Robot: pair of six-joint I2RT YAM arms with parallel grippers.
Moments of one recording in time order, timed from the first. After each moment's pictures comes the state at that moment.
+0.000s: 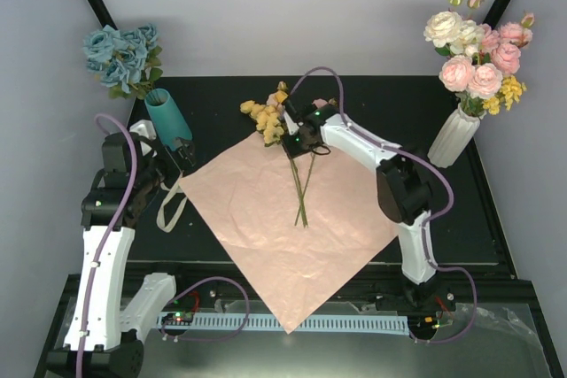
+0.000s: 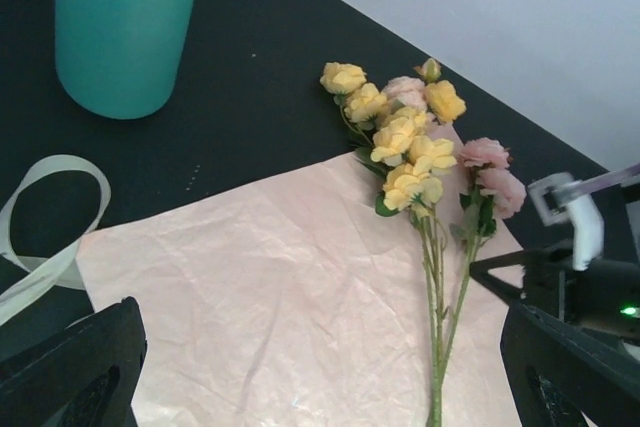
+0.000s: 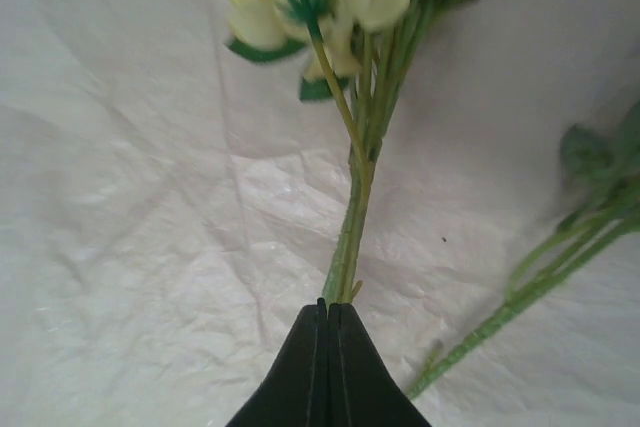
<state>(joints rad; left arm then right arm) 0.01 0.80 1.06 -0.84 0.17 -0.55 0.65 2.12 1.78 -0.82 -0.07 0.17</state>
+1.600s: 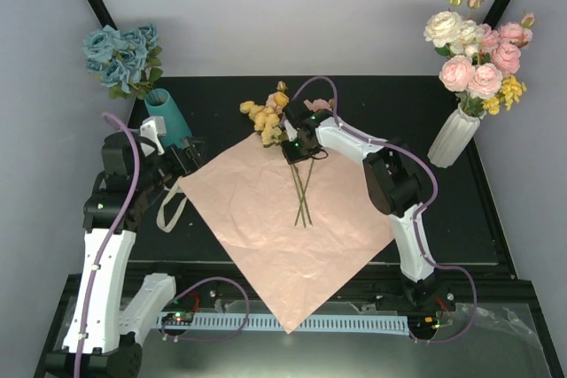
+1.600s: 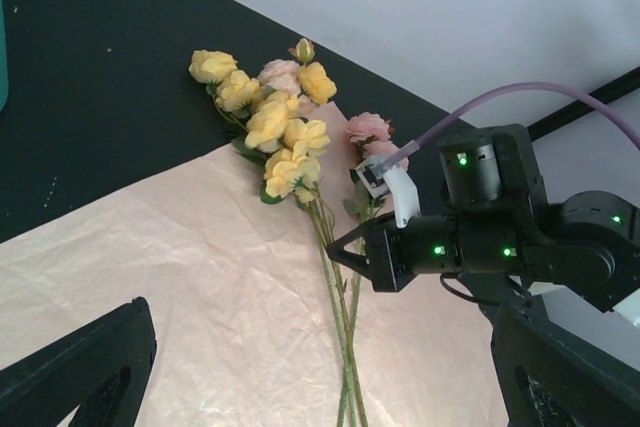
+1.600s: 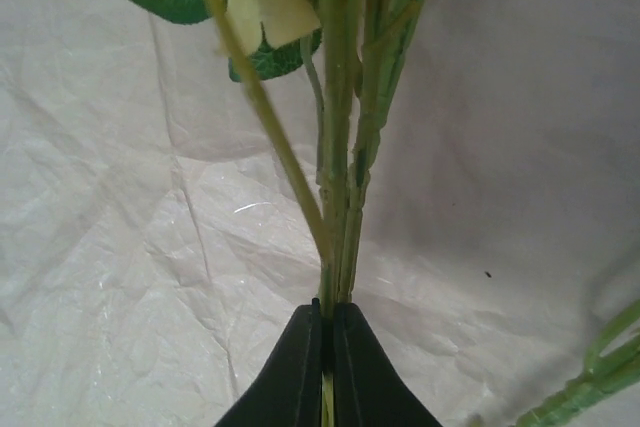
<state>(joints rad) -0.02 0.78 1.03 -0.72 0.40 -0.55 0.63 2.21 1.78 -0.78 -0.14 0.20</state>
